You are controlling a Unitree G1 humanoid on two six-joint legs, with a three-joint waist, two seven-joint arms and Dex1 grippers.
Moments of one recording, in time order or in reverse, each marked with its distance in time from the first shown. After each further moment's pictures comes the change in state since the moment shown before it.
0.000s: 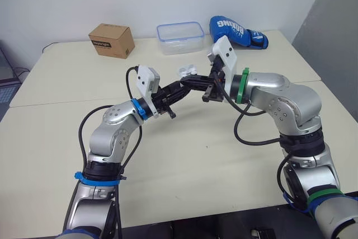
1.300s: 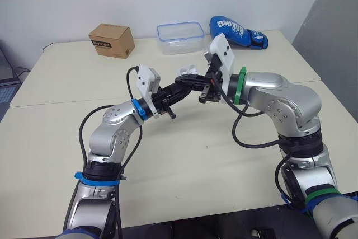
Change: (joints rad) left arm 0.000 -0.001 0.000 0.000 0.000 0.000 -0.015; right arm -0.008 0.020 -0.001 -0.039 0.024 0.009 -0.012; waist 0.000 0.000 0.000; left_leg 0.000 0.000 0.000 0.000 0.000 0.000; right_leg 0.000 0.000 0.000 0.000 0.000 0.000
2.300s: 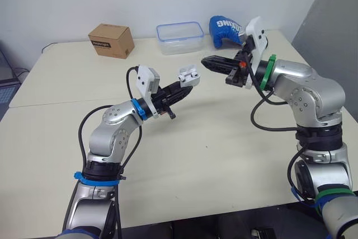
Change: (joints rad) left arm 0.001 0.006 0.001 0.000 -0.004 0.002 -0.001; right arm 0.020 -0.118 -0.101 0.046 -0.017 -0.095 0.110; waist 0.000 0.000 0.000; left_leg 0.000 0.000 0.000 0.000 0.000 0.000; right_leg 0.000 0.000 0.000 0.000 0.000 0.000
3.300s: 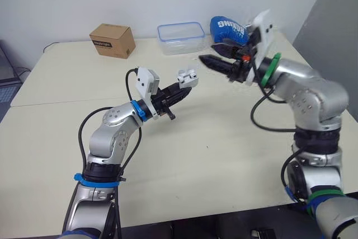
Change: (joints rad) left arm 0.009 -0.003 -0.001 0.000 -0.001 0.000 0.014; right arm -0.025 0.041 -0.125 0.098 -0.009 0.034 -0.081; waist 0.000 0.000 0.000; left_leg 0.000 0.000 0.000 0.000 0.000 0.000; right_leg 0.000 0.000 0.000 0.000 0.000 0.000
